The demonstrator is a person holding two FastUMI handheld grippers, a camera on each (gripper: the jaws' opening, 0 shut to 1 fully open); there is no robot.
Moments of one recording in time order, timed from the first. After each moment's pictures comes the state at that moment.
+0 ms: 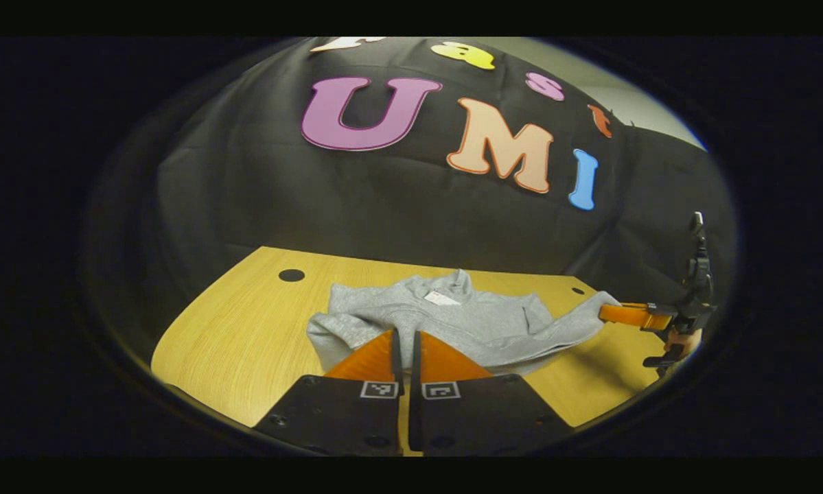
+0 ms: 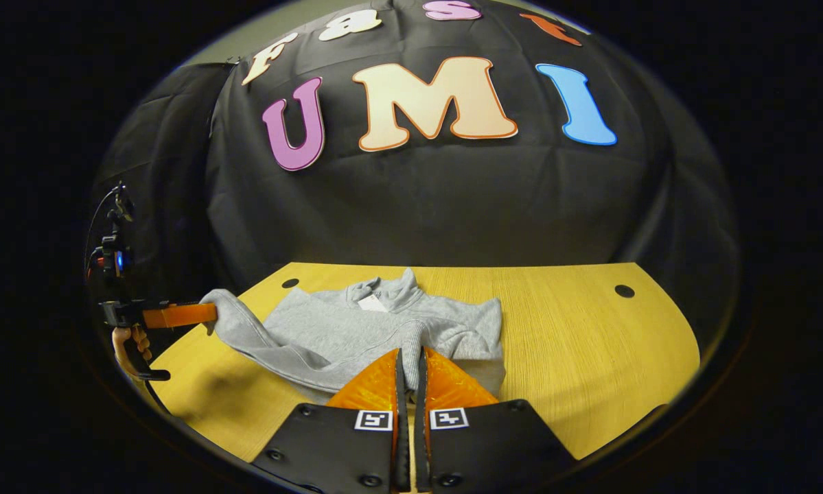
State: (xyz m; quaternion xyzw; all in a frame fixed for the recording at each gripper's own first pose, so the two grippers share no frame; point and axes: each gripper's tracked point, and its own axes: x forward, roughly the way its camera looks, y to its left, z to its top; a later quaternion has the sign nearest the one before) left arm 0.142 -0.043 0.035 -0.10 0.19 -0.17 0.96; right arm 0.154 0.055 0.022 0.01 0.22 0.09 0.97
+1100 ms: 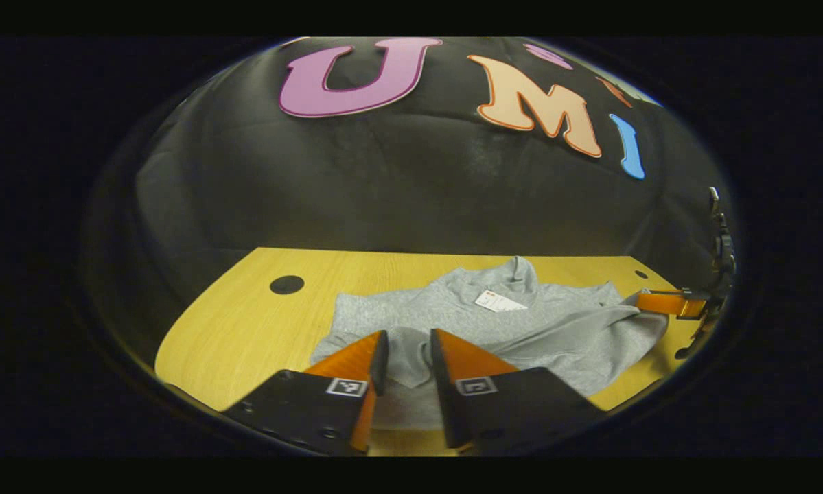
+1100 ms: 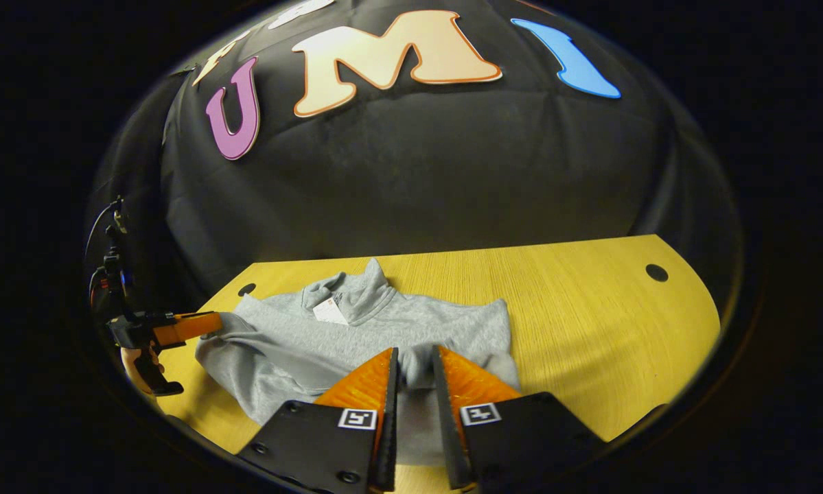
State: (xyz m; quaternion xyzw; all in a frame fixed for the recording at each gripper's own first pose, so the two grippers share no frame) left arm 0.251 -0.050 -0.025 -0.03 0.23 -0.13 0.96; right arm 0.256 0.034 -0.040 0.05 0.25 0.06 0.97
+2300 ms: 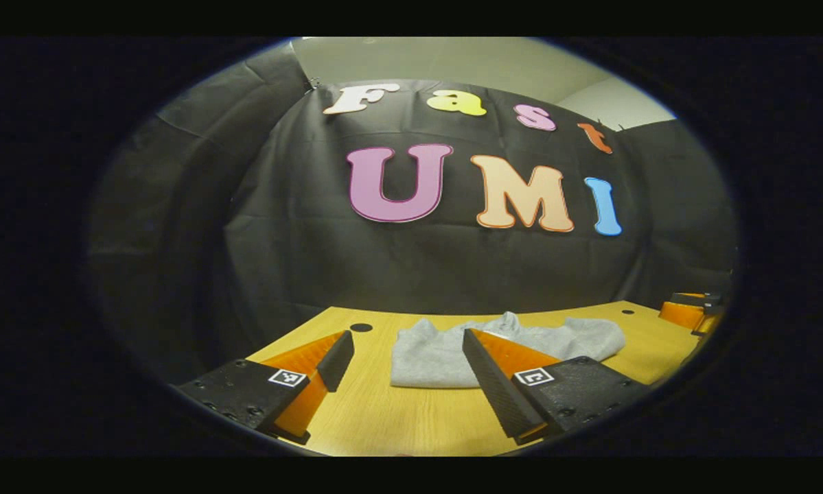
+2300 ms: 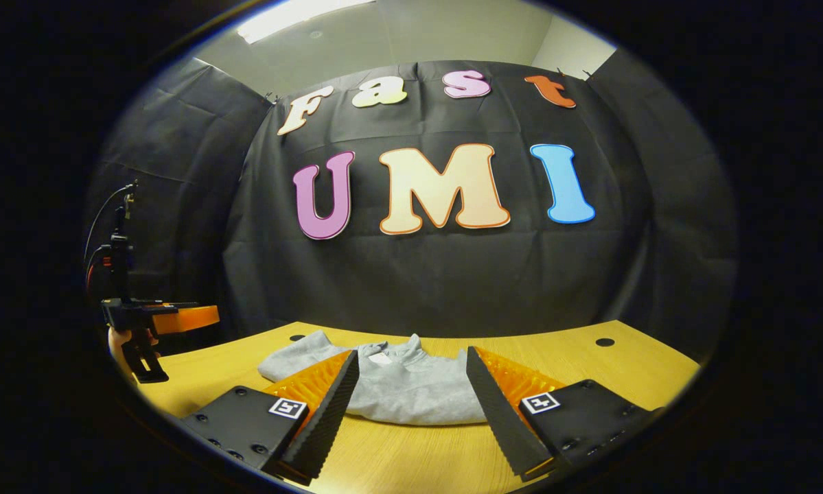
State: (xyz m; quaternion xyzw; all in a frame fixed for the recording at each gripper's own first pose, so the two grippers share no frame) left arm 0.075 0.019 0.081 -0.04 0.01 -0.05 1.00; right arm 0.066 0.068 0.074 0.01 0.00 0.09 1.00
